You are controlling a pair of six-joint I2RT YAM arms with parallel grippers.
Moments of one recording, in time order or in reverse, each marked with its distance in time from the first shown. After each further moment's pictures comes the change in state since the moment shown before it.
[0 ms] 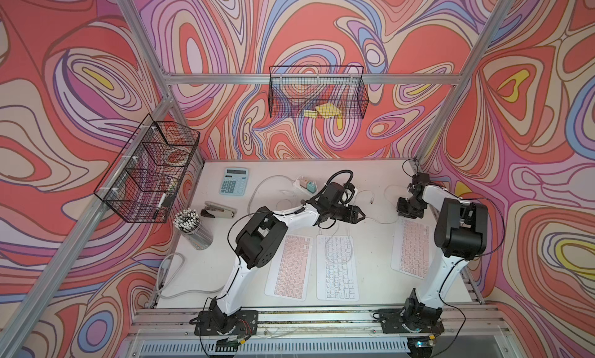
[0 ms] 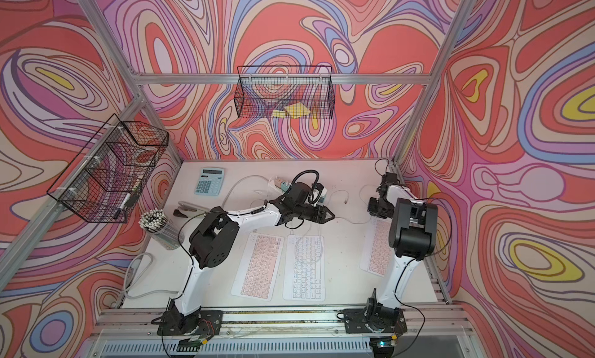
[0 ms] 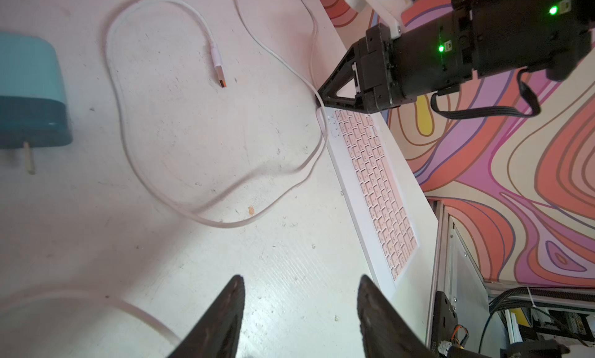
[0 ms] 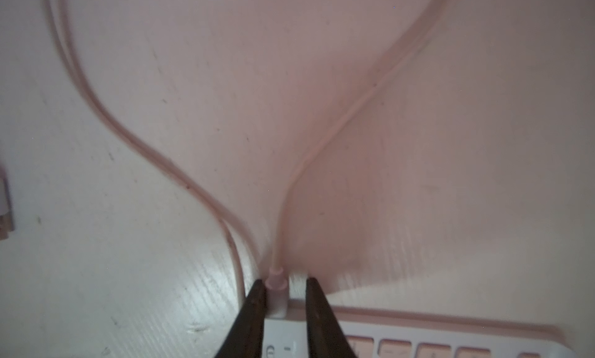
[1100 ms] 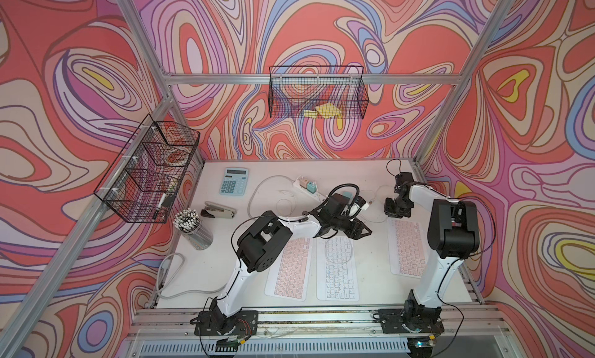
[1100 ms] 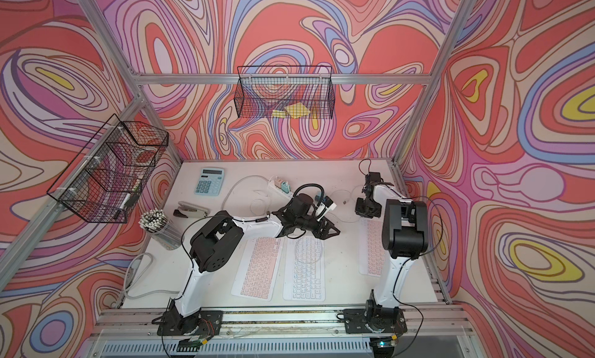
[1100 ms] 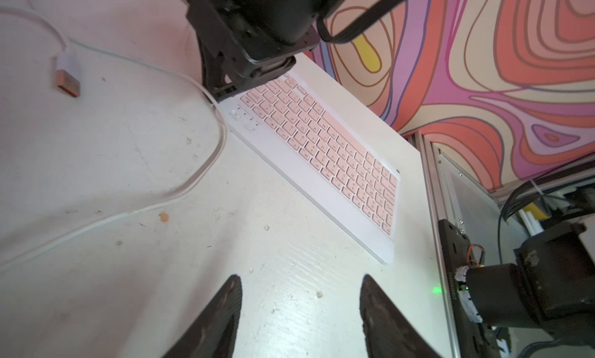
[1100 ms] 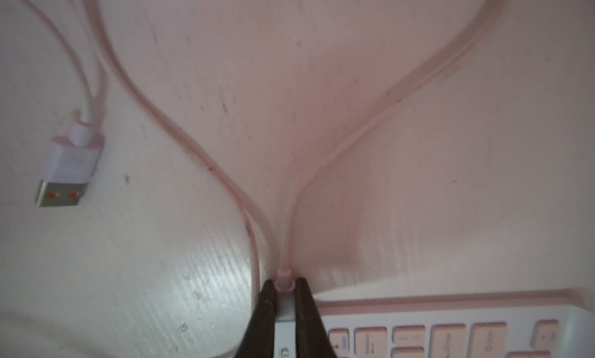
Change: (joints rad) left arm -0.081 -0.019 -0.153 0.211 0.109 0.309; right arm 0.148 -0.021 -0.032 -0.016 0.020 0.097
